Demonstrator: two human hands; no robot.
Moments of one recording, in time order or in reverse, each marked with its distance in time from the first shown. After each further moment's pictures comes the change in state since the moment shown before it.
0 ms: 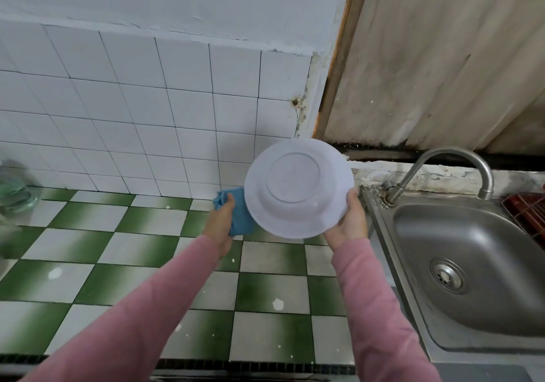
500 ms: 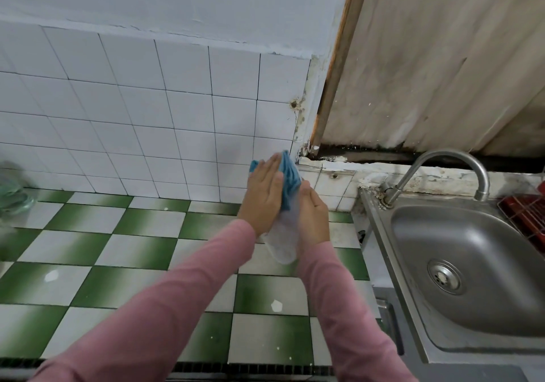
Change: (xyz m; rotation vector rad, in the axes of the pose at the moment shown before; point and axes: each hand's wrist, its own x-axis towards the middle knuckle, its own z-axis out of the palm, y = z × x) left_hand -0.004 0.006 0.060 0.834 -0.278 0.881; right_hand -0.042 0.040 0.044 -0.366 -0.211 -0.113
